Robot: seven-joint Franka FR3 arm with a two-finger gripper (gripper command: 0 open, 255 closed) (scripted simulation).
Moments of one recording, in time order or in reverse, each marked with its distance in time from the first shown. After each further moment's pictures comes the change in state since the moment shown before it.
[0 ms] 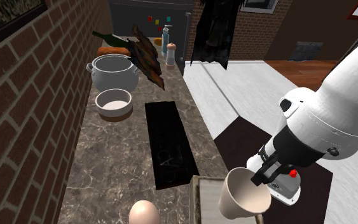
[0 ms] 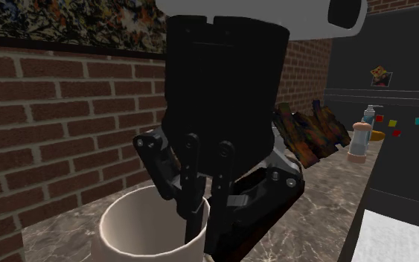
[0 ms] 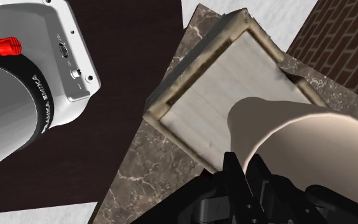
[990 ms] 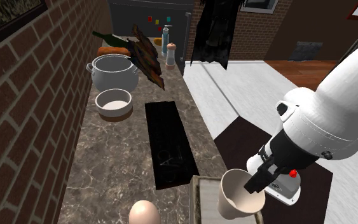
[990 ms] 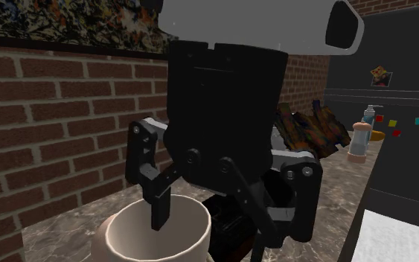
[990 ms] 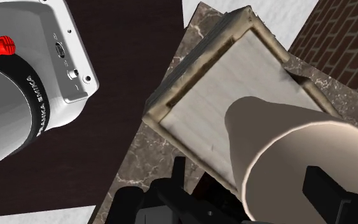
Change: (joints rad) arm 0.012 -0.001 0.022 -0.027 0.022 0.024 -0.001
